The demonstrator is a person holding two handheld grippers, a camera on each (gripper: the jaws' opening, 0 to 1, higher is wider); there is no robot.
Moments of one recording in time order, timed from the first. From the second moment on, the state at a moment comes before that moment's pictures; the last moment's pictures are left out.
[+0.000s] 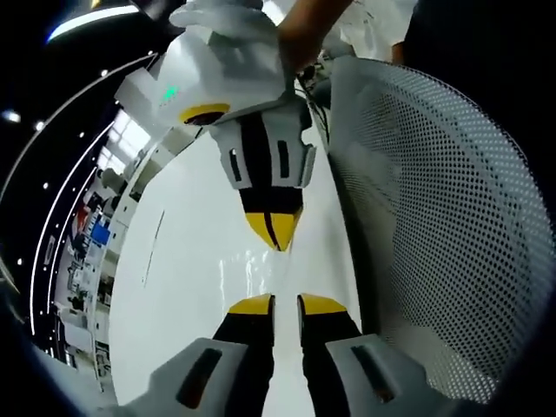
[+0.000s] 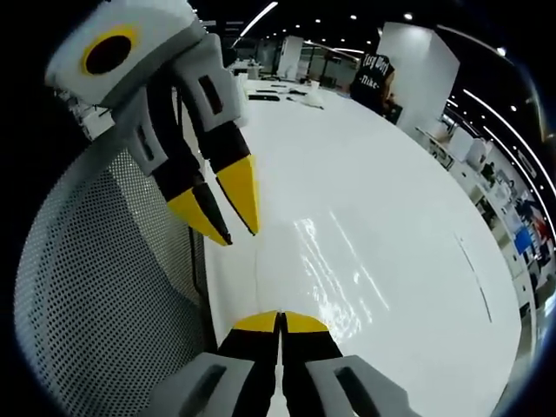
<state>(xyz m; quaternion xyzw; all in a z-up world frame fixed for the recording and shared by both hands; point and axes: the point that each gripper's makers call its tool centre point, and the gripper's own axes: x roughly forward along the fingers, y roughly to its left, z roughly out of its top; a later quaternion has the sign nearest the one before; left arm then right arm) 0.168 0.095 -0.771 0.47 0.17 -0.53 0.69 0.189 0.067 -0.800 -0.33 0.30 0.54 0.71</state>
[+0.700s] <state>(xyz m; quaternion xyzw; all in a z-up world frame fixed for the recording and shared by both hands) 0.171 0.086 -0.759 0.49 0.13 -0.51 0.69 0.182 0.085 -0.788 -0.34 0.28 0.56 0.70</state>
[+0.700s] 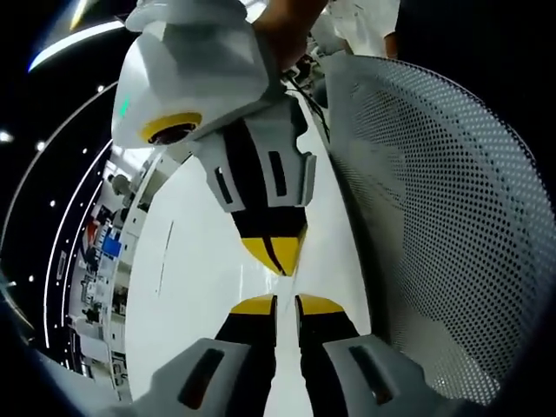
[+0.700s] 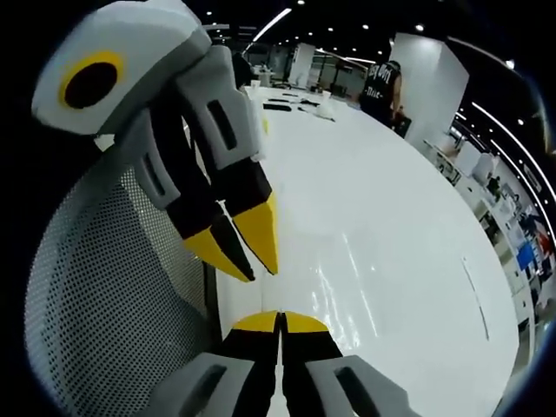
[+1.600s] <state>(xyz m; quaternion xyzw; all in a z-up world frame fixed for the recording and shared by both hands) 0.180 0.104 -0.771 0.50 0.16 -0.48 0.70 0.196 0.098 -0.760 -0.30 0.26 0.55 0.73</state>
